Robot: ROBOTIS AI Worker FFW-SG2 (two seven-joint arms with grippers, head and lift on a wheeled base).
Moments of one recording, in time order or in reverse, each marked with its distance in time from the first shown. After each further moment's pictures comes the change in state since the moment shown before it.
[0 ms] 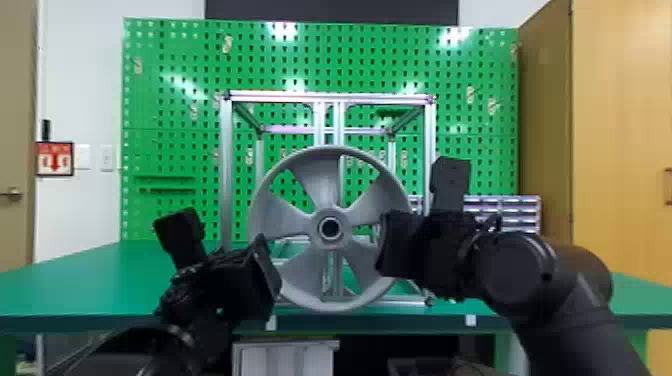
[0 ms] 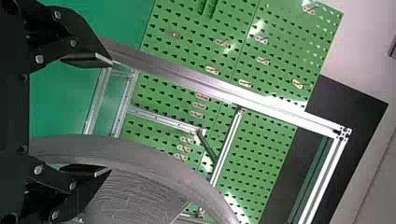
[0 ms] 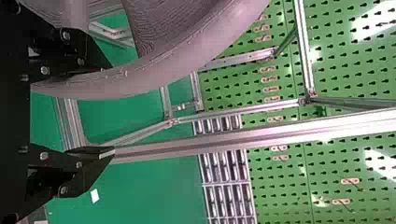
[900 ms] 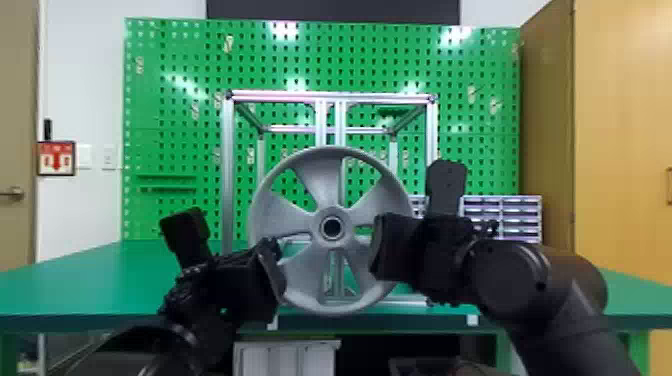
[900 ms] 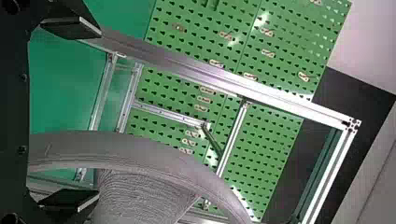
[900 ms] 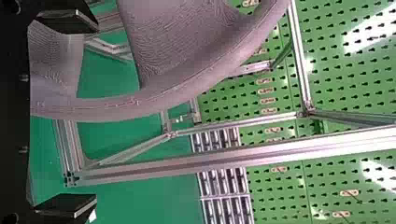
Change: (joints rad) left arm -0.007 0.000 -0.013 -0.002 0.011 0.016 -0.030; right arm 0.014 0.000 0.017 0.000 0.001 -0.043 0.058
